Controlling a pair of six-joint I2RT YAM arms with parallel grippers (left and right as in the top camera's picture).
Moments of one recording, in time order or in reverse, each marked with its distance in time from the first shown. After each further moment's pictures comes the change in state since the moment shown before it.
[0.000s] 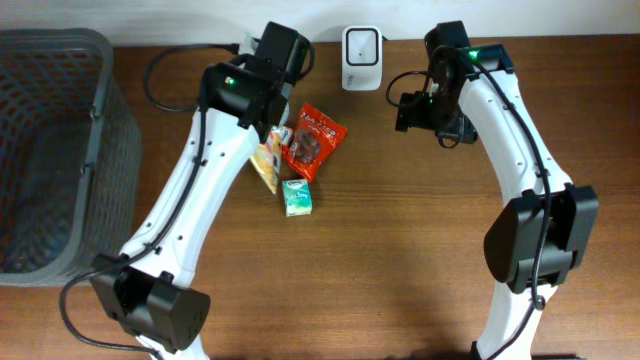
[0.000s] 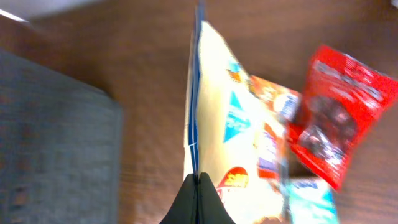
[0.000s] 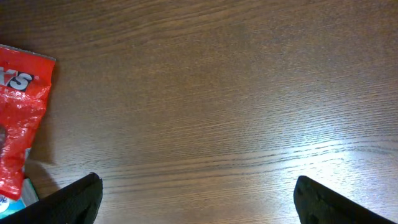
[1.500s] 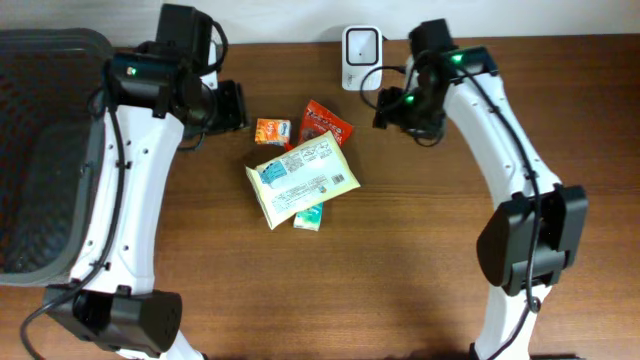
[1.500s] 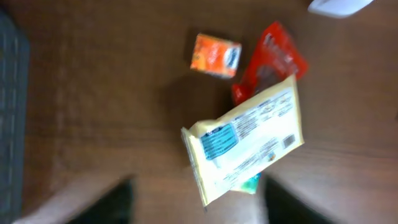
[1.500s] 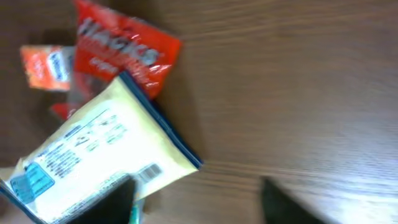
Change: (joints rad) left arm 0.259 -0.073 0.043 -0.140 0.534 -0.071; right arm 0.078 0.000 -0.020 0.121 -0.244 0.006
